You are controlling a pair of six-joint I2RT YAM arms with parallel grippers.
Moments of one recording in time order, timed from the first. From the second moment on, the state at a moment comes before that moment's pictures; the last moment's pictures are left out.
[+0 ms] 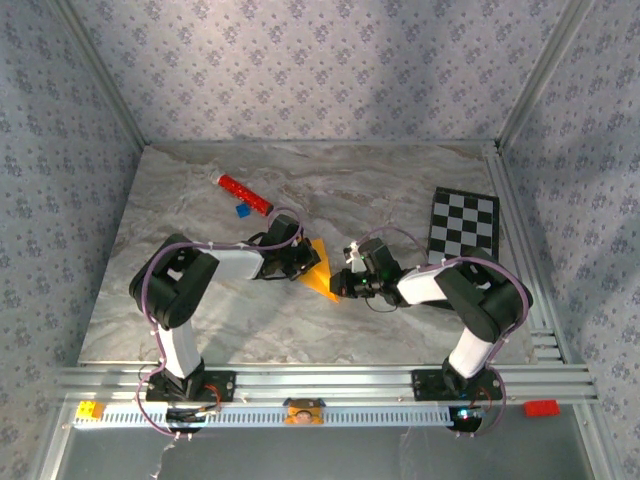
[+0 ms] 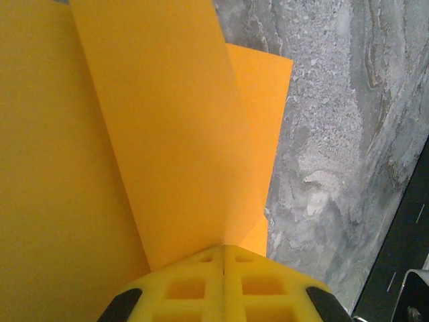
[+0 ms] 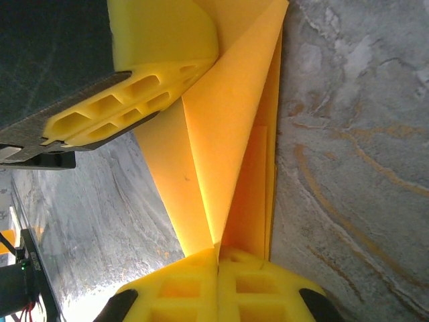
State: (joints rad) left arm -0.65 1.81 0.87 0.09 0.29 -1.16; right arm 0.65 1.70 0.57 0.38 -0.49 0.72
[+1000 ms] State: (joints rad) left arm -0.65 1.84 0.88 0.10 0.30 -1.15; right arm 0.64 1.70 0.58 0.36 -0.51 0.73
